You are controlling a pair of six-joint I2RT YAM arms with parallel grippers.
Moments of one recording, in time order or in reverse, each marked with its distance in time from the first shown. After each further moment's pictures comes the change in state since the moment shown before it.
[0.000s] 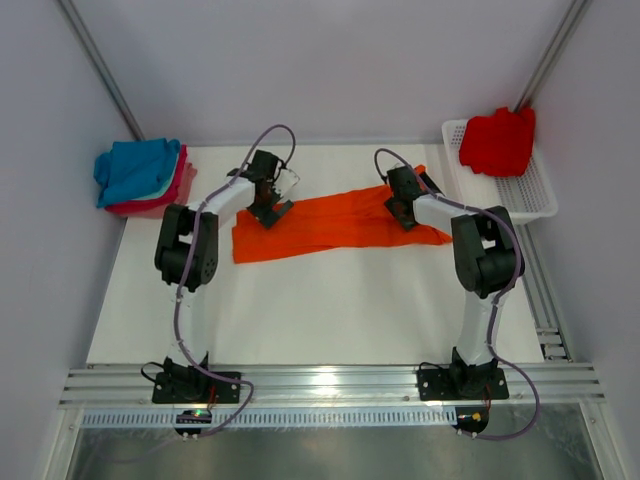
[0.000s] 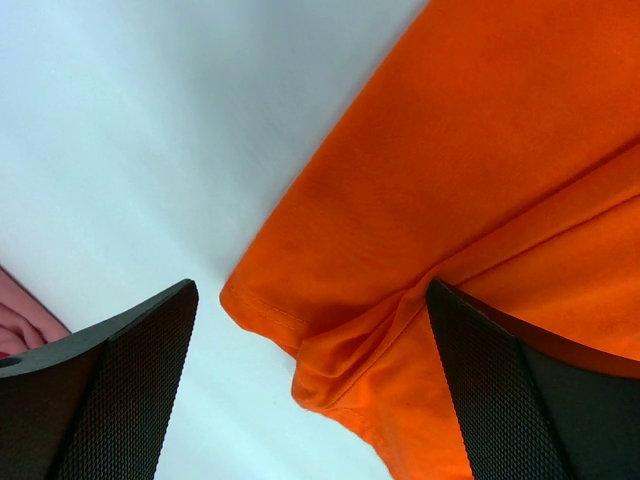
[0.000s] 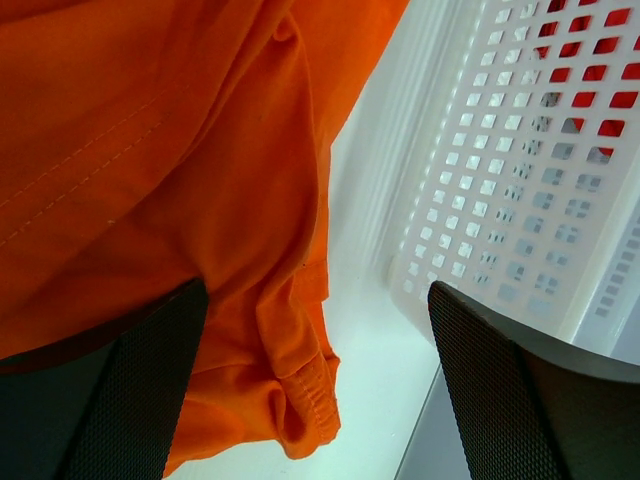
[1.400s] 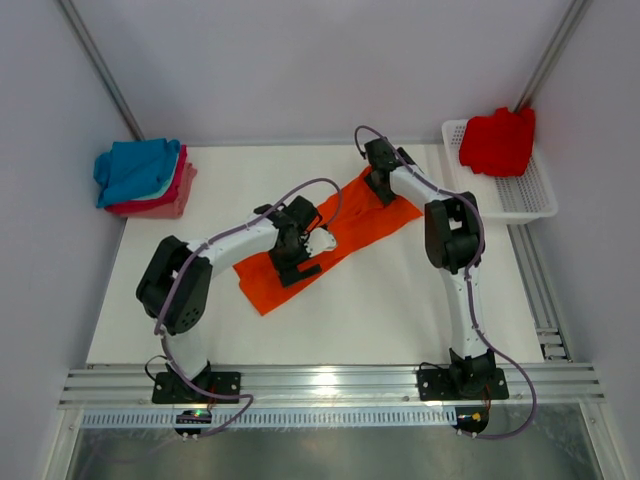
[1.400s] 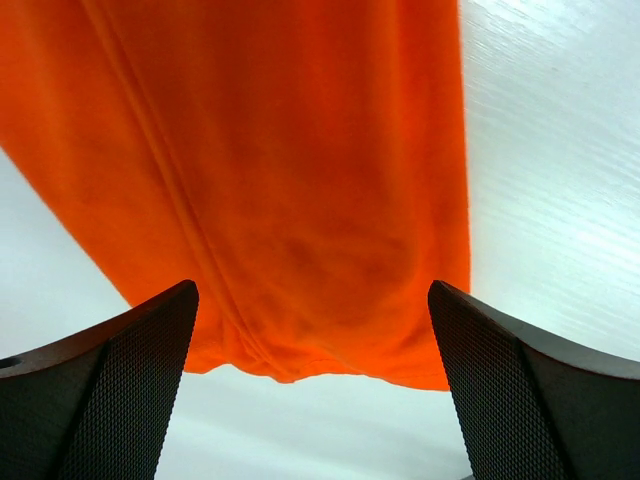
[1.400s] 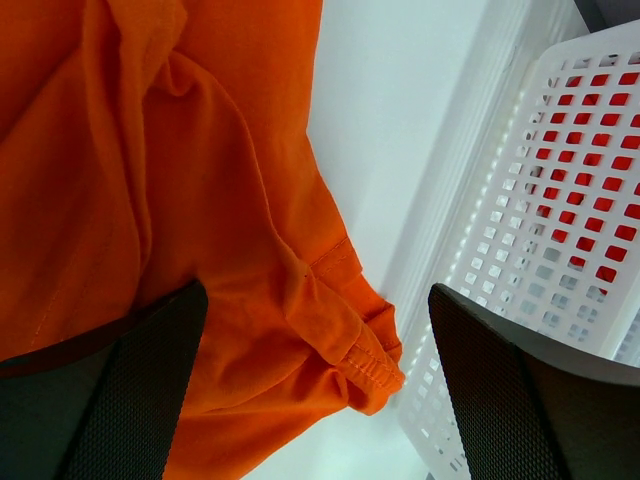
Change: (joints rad) left arm -0.347 -0.360 -0.382 -0.237 0.150 -0.028; right arm 0.040 0.375 0.629 -0.276 -0.029 0.034
